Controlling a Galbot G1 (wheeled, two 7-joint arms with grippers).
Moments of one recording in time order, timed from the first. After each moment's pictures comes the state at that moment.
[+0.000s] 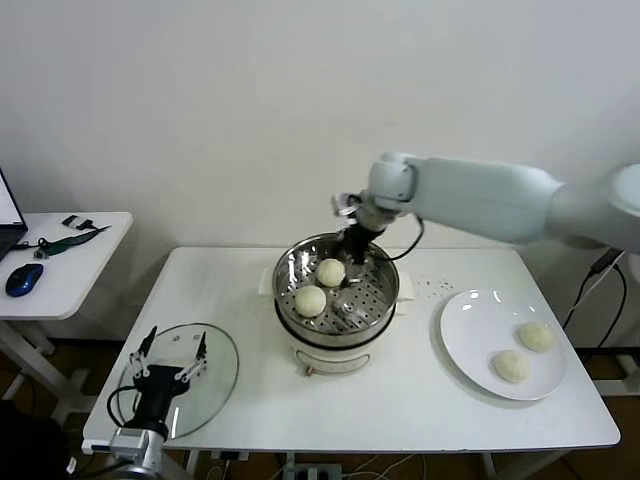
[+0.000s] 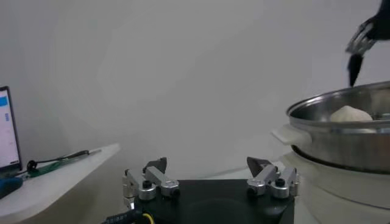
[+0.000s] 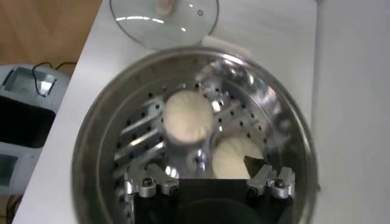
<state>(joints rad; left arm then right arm) 1.63 -1.46 -0.69 -2.08 0.07 0.01 0.05 0.75 1.06 -1.54 1.23 0.75 -0.31 -0.98</state>
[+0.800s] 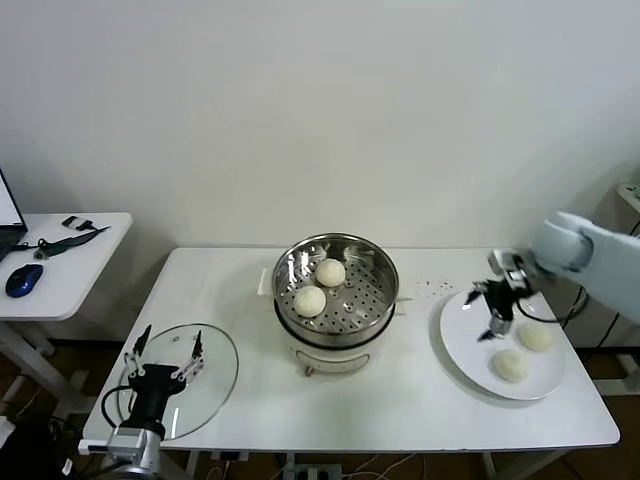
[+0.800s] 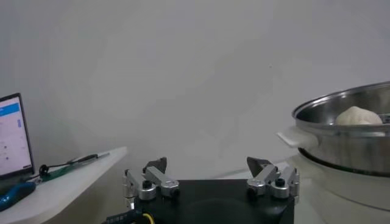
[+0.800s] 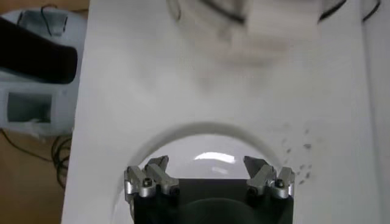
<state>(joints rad) 1.64 -1.48 -0.70 -2.11 0.11 0.04 0.04 0.25 0.49 -1.13 1.32 0.20 -0.18 -1.10</state>
